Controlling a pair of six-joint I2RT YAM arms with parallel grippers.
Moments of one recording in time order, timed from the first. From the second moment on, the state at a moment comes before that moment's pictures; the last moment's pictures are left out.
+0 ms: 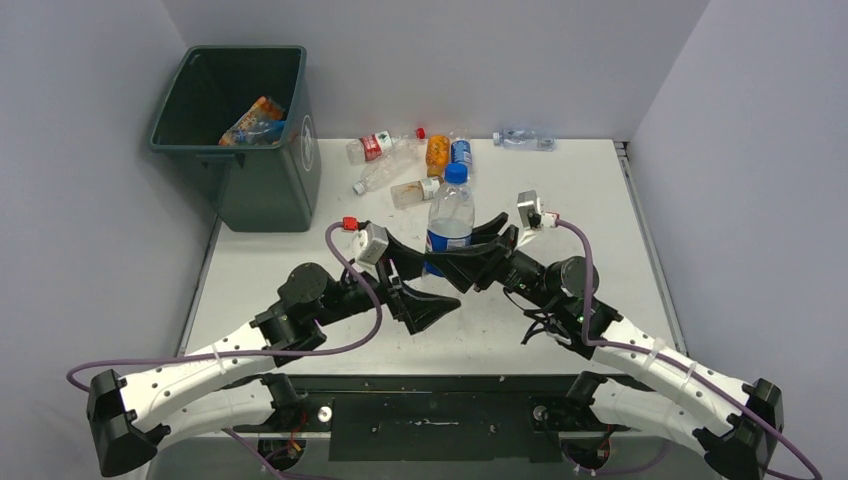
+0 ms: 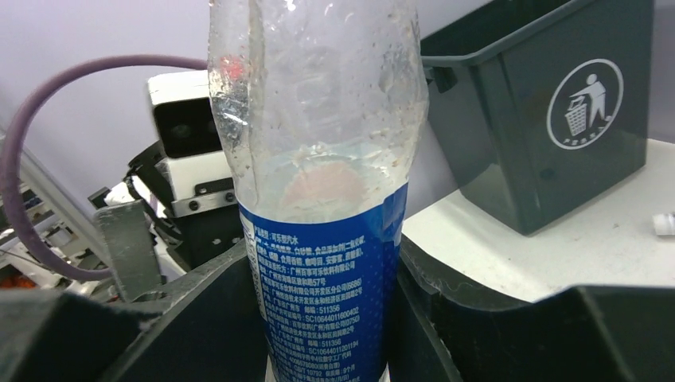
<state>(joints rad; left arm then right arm) -1.01 0.91 0.73 0.37 0.25 -0.46 0.87 0.89 0.72 0.56 -0.27 0.59</state>
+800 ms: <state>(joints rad) -1.02 1.02 1.20 0.21 0.00 -0.31 0.87 0.62 0.66 0.14 -0.13 0.27</state>
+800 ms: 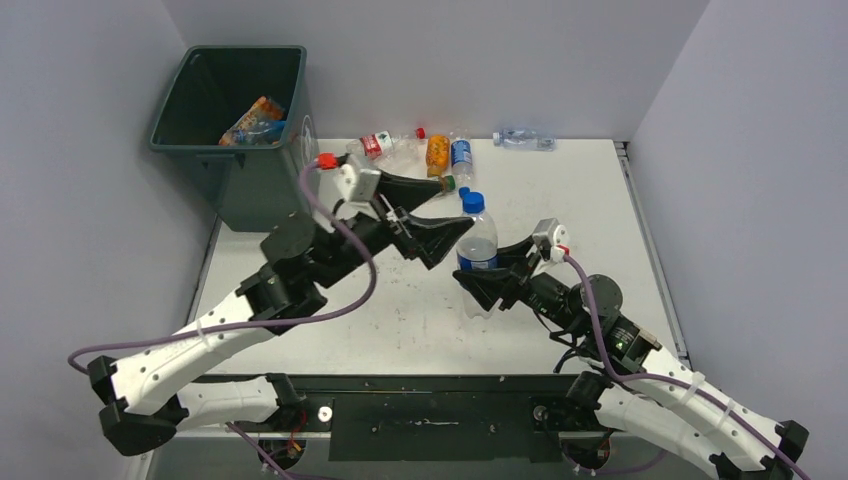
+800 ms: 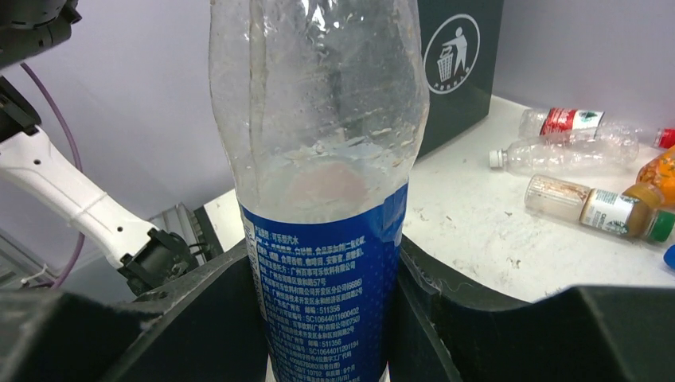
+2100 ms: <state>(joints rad) -0.94 1.20 1.35 0.00 0.06 -0.36 0.91 0.62 0.67 0.07 -0.10 0.29</state>
